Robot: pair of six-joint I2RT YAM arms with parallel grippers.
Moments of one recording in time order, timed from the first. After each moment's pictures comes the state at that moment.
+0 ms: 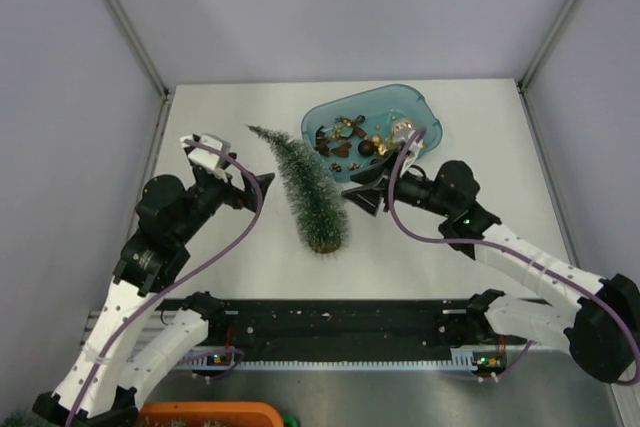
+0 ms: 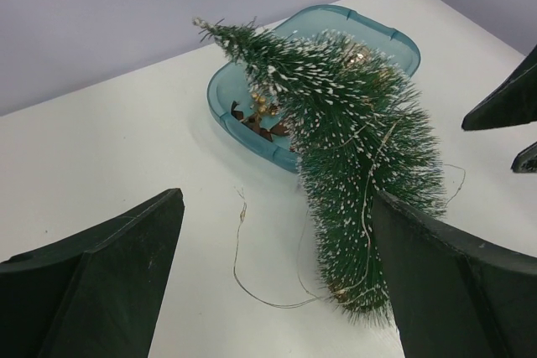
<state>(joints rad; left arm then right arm) -0.41 0.65 0.92 -0.35 0.13 -0.02 0.65 1.09 0.65 0.49 -0.55 0.36</state>
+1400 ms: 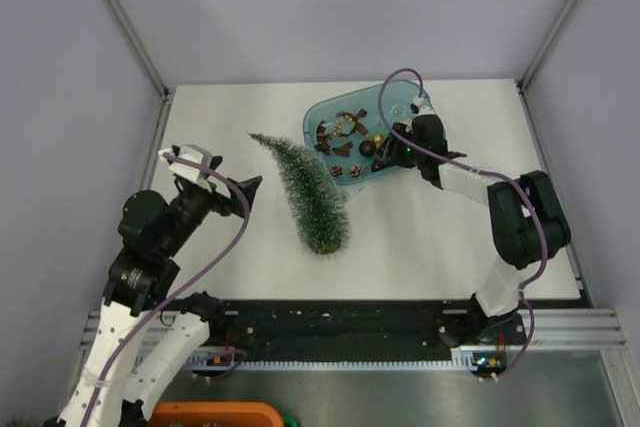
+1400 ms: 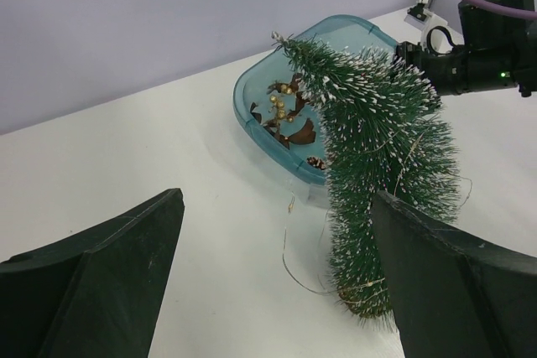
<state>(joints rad) -0.34 0.55 0.91 -0.37 0.17 -0.02 0.34 1.72 1.01 0.16 -0.13 0.55</state>
